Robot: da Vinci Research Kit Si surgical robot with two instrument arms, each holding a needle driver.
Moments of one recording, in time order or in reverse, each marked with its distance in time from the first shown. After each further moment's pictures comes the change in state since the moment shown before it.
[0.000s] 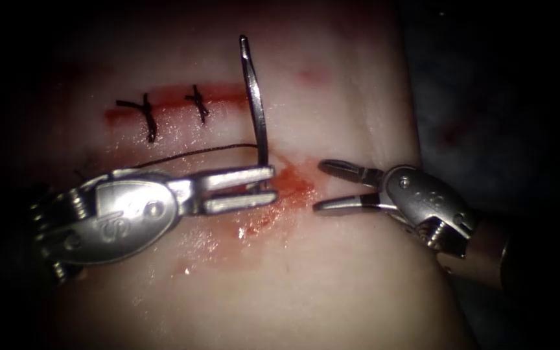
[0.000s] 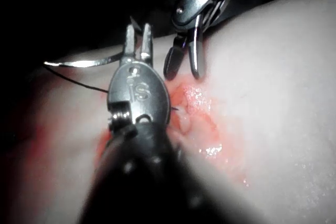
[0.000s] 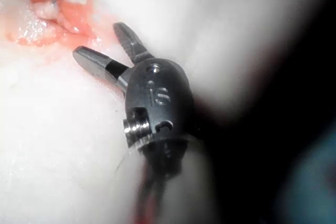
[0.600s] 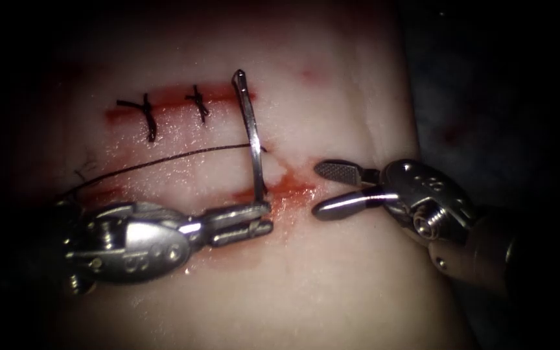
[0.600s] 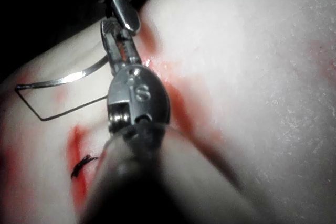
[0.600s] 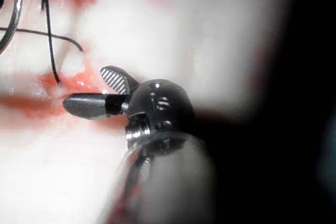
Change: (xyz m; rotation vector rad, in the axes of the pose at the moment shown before) right arm 0.003 -0.002 0.000 0.028 0.005 0.464; left arm -0.007 0.006 0.001 0.066 -0.087 0.225
